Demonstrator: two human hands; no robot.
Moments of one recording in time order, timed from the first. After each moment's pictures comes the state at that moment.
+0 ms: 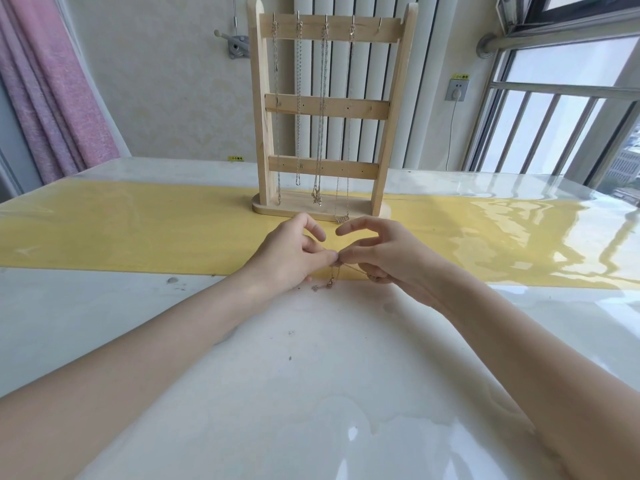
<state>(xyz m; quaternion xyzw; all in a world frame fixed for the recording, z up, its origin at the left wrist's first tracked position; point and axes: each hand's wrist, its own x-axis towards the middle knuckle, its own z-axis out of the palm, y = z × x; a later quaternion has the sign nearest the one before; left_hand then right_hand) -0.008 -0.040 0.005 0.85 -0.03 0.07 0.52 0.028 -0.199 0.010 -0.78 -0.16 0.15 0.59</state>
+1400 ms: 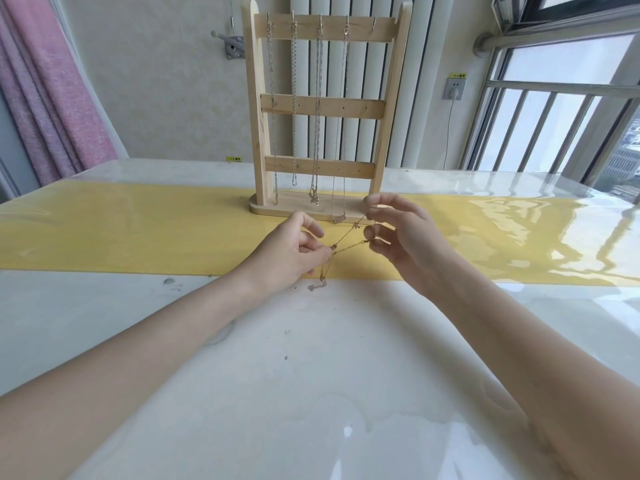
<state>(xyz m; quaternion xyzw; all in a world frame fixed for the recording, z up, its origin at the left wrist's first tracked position) -0.004 -0.038 0.001 0.84 -0.07 0.06 0.54 0.036 -0.205 0.017 -0.63 -0.10 0.06 0.77</state>
